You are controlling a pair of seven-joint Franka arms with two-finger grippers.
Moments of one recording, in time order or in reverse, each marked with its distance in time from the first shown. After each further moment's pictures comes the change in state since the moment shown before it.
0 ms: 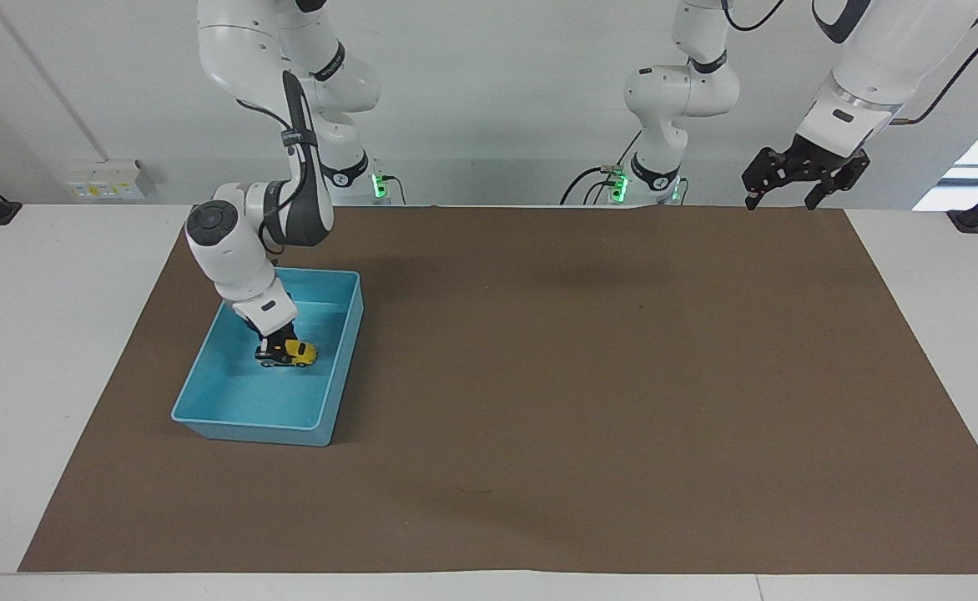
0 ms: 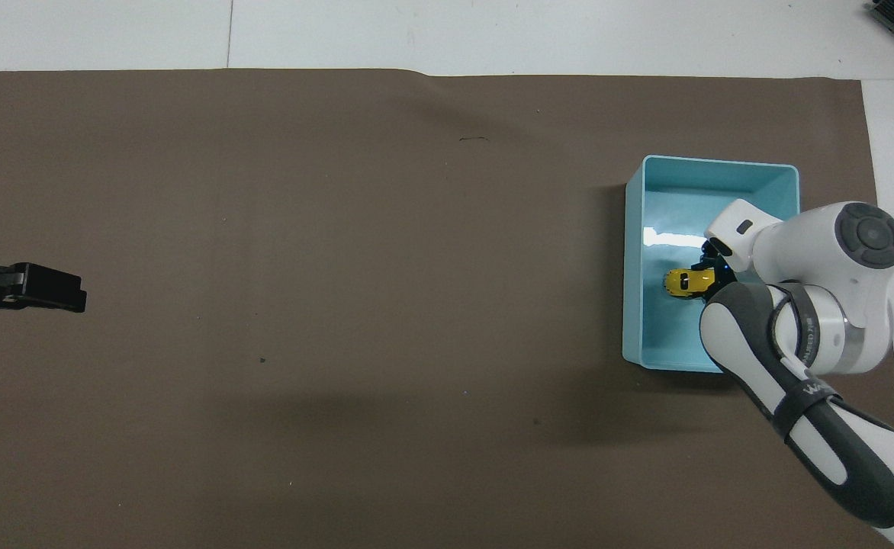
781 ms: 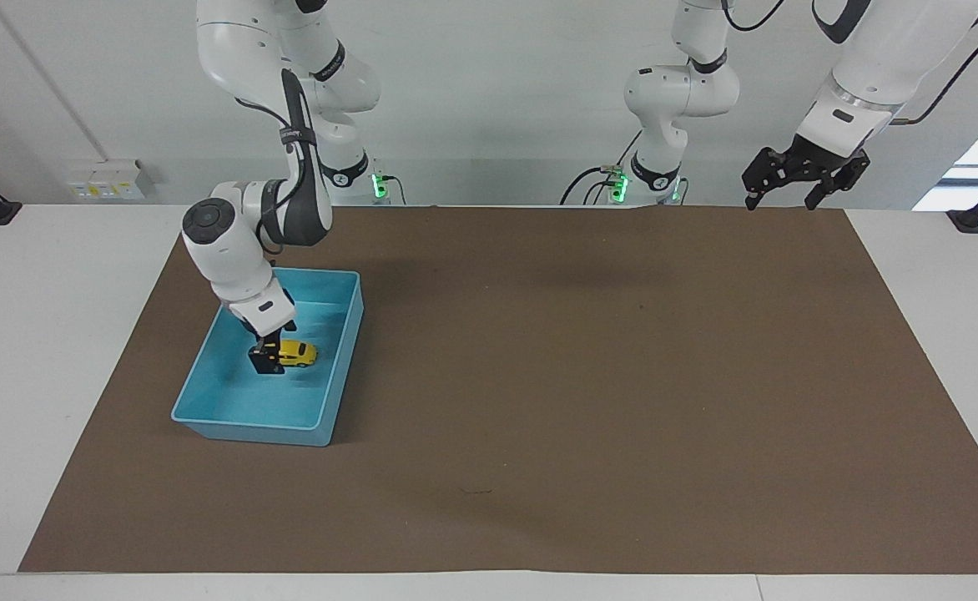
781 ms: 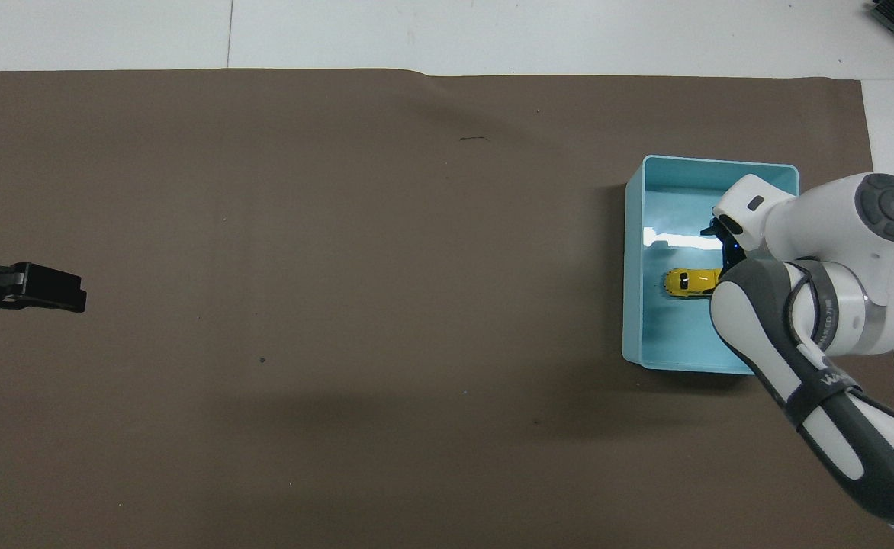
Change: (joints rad) left arm 0.000 0.000 0.000 0.000 0.000 0.000 0.000; right arm 0.003 0.004 0.006 0.115 0.001 -0.096 0.000
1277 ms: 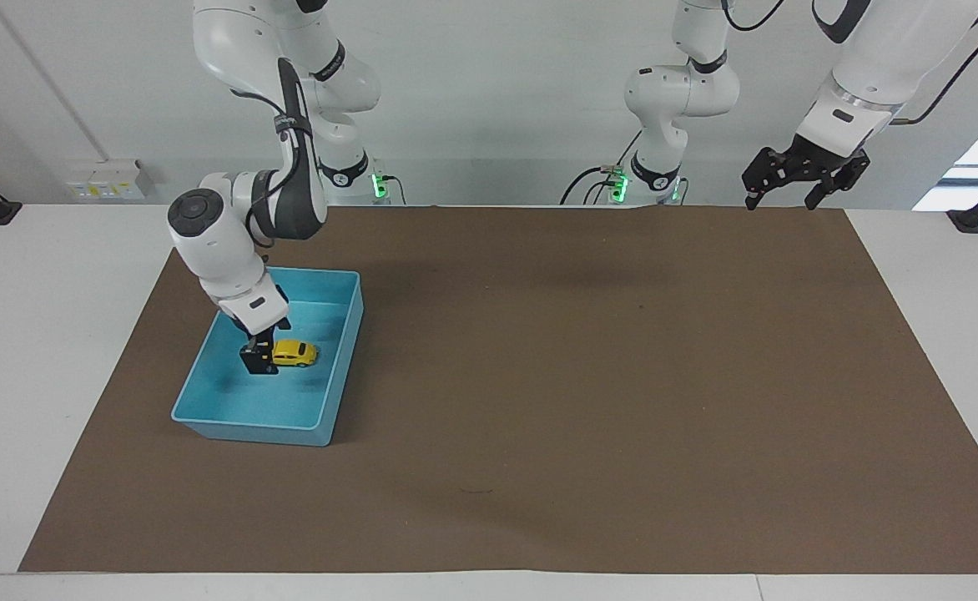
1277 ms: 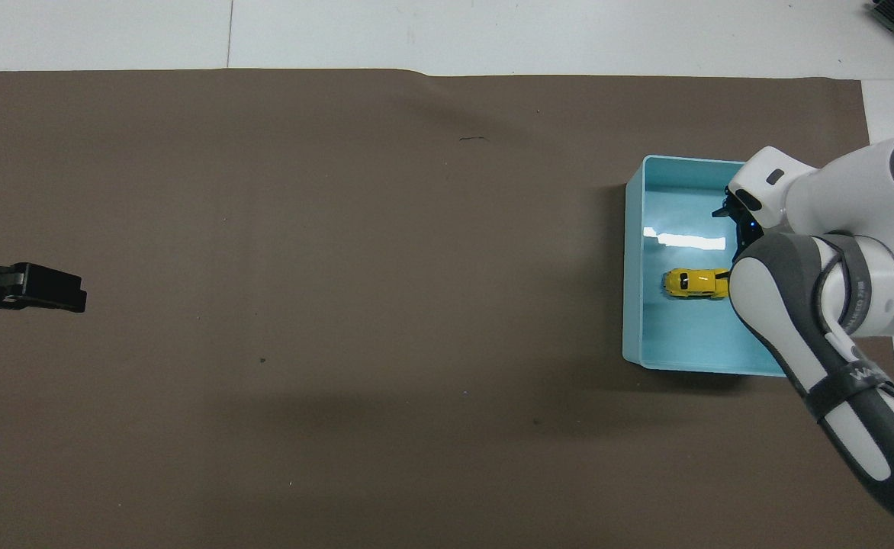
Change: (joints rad) left arm 0.000 0.000 0.000 0.000 0.000 0.000 0.000; right arm 0.003 -0.005 0.003 0.109 0.002 -0.108 0.000
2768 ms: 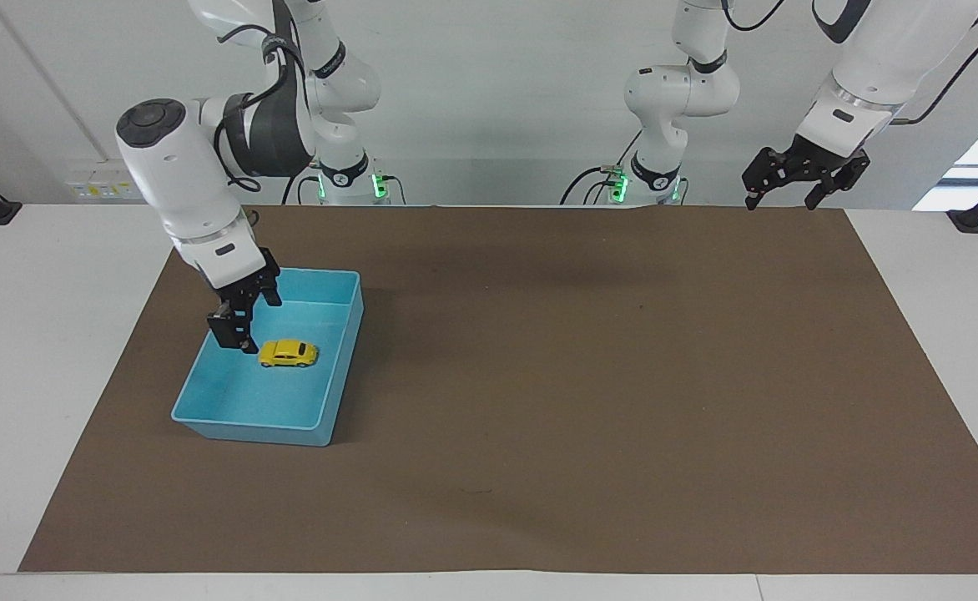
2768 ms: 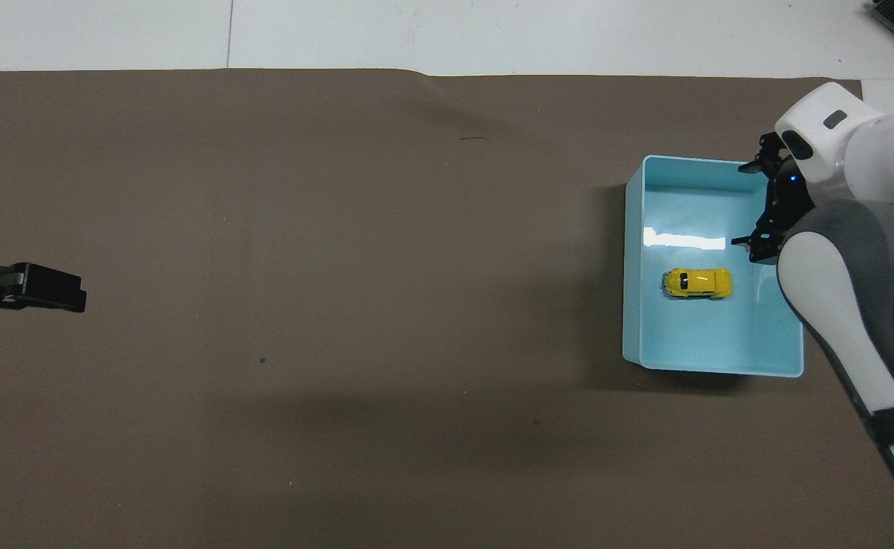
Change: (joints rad) left arm 0.000 0.000 0.000 0.000 0.000 0.000 0.000; right arm 0.018 -0.074 0.017 0.180 0.037 -0.169 0.169
